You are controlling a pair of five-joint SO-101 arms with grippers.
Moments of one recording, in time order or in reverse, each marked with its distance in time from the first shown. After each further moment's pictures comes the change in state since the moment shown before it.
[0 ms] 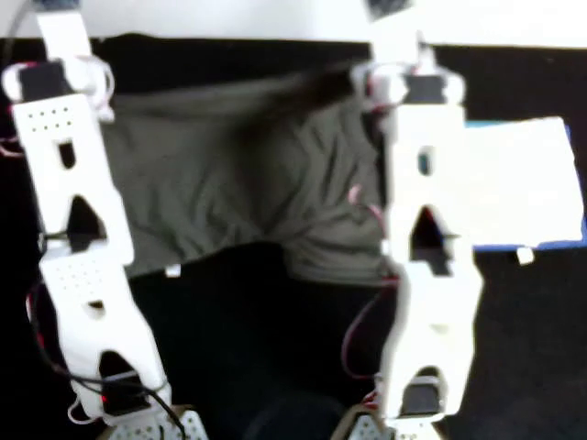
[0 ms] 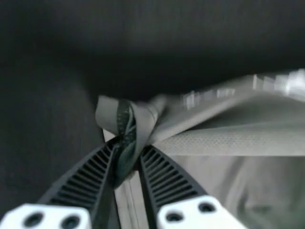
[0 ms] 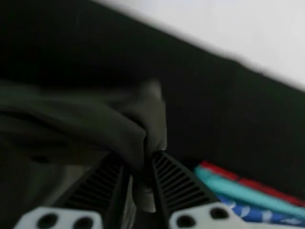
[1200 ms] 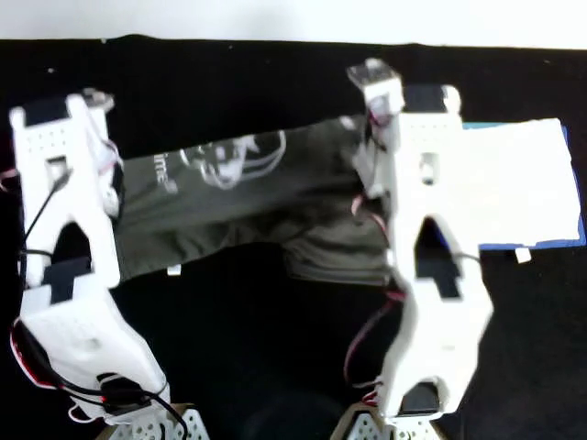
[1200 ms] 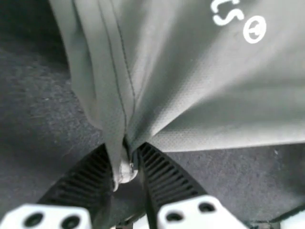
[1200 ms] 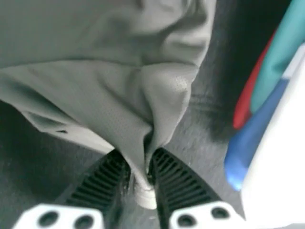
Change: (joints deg) left arm -2.4 -26.2 57.2 4.1 -6.3; right arm 0.5 -17.4 25.1 32.5 0.0
